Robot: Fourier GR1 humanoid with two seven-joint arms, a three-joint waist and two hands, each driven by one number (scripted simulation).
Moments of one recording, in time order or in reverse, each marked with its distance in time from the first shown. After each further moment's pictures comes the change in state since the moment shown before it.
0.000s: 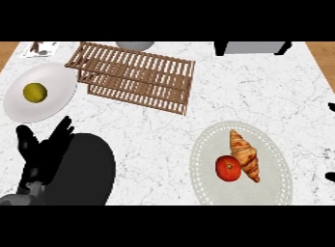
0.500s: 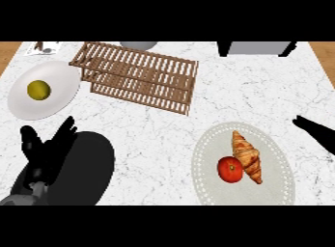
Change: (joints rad) left arm 0.003 -0.021 0.001 -0.005 -0.024 -0.011 0.004; right arm 0.011 0.021 0.200 -0.359 0.157 0.078 0.479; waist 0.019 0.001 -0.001
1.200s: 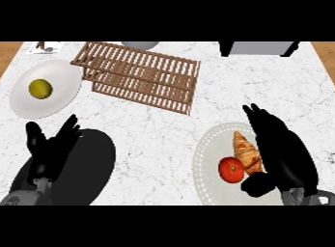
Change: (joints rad) left arm -0.027 -0.028 0.022 0.031 -0.028 -0.024 0.014; right arm -0.327 0.334 0.356 0.198 0.426 0.039 0.496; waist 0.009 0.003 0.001
